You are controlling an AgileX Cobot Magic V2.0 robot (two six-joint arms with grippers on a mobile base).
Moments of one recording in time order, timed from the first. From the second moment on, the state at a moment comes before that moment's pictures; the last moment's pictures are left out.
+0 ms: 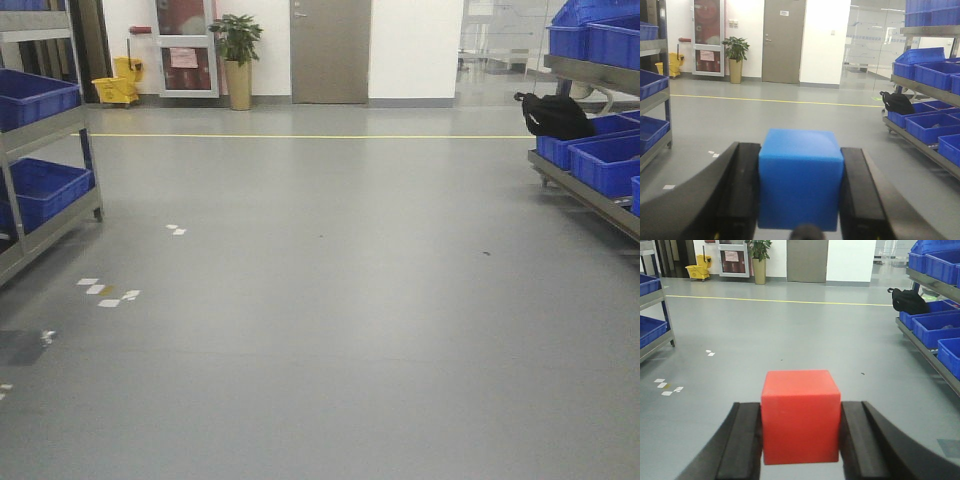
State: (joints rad) left arm -0.18 0.24 -0.36 0.06 0.12 -0.15; right arm 0.06 0.32 -0.40 0.04 0.20 0.02
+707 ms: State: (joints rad) left arm -0.18 0.24 -0.36 0.06 0.12 -0.15; right arm 0.06 0.32 -0.40 0.04 0.20 0.02
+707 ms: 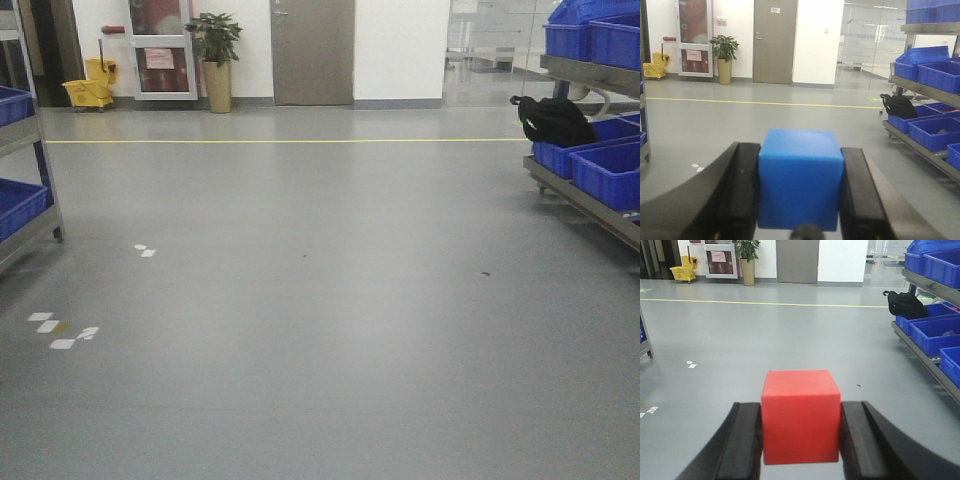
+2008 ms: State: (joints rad) left arm -0.18 0.24 -0.36 0.06 0.12 -0.15; right arm 0.06 0.32 -0.40 0.04 0.20 0.02
